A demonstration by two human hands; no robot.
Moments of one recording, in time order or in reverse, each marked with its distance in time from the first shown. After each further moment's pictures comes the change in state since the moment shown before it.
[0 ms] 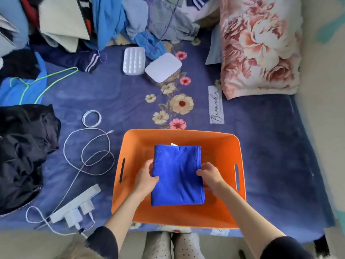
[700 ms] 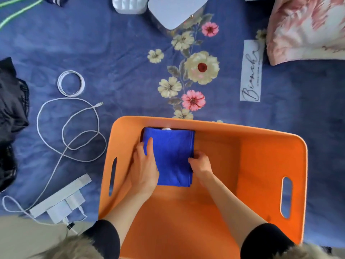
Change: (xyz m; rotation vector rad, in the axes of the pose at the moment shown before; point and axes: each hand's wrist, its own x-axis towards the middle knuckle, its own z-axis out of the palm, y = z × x) left_hand 0.095 -0.056 0.023 0.767 0.154 0.078; right_hand 0.131 0.026 0.096 -0.162 0.013 0.103
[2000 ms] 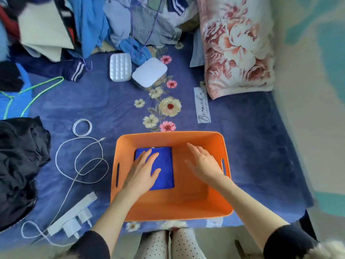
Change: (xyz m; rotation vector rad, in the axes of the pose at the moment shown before) left_hand -0.094 0.038 -0.119 -0.066 -0.044 0.445; right_hand -0.174 -0.027 -0.125 -0.676 0.240 -0.703
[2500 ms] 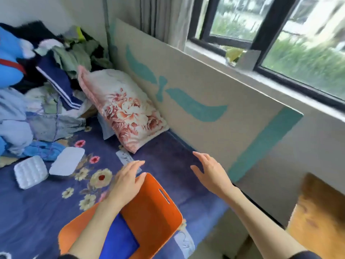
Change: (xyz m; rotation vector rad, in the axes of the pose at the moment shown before) left_hand -0.002 0.162 -0.107 -0.036 0.133 0.679; right_hand -0.204 0.006 -0.147 -0.027 0.653 0.461
